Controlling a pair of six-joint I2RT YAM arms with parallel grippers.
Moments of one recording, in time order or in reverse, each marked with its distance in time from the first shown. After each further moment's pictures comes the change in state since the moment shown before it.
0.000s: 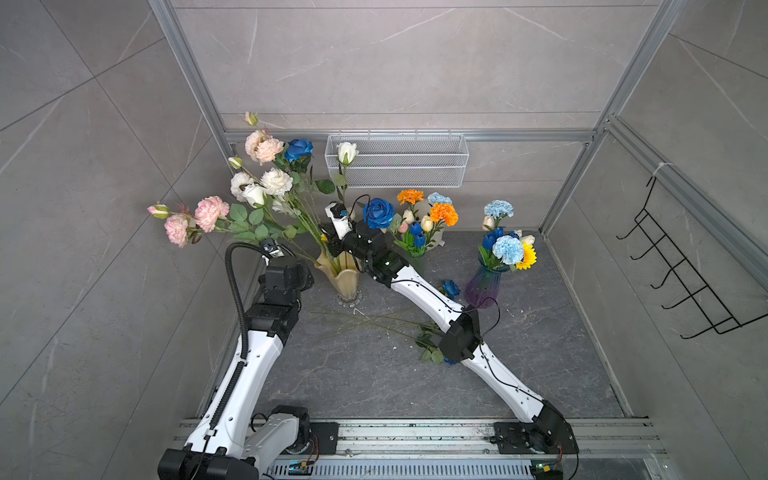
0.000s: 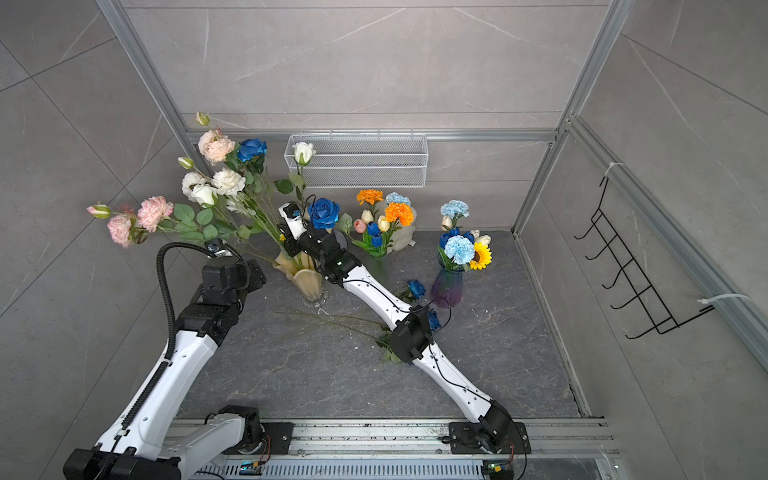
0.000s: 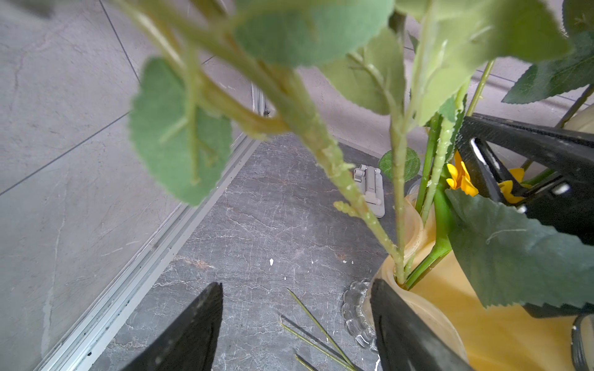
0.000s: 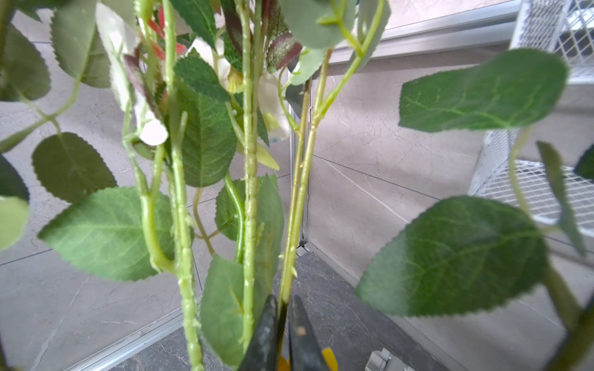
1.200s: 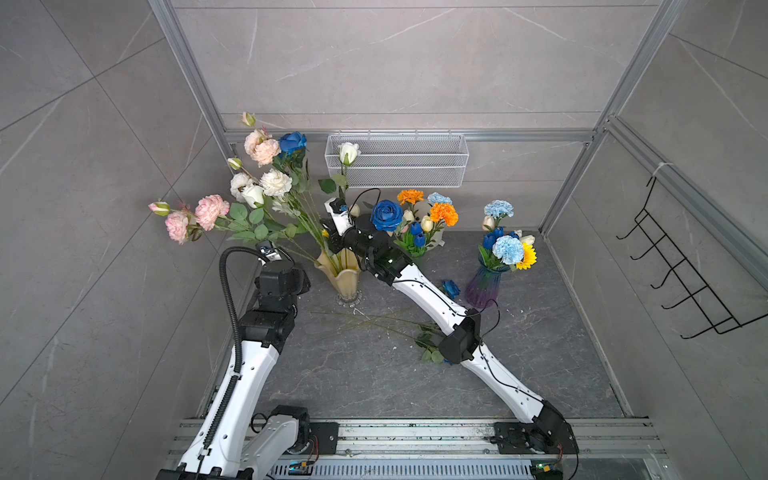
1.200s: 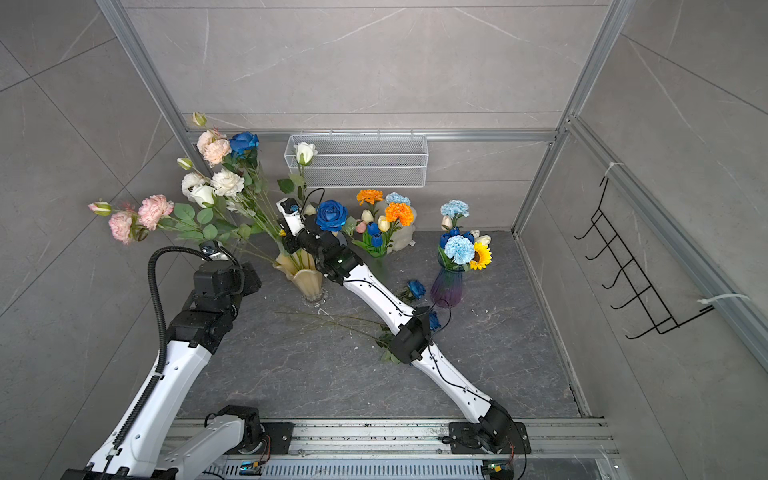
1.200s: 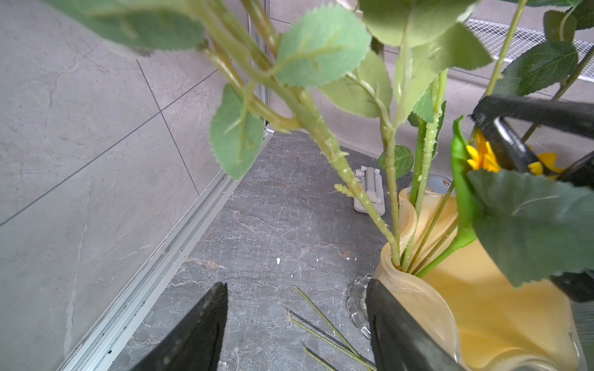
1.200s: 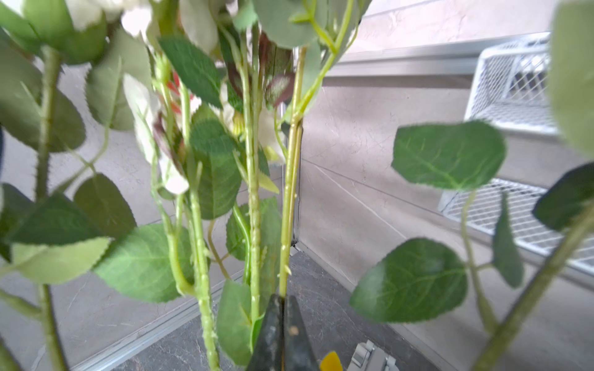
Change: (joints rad) left arm 0.000 -0.067 0.008 -0.046 0.004 0.047; right arm 0.015 -0.004 0.147 -0.154 0.063 -0.026
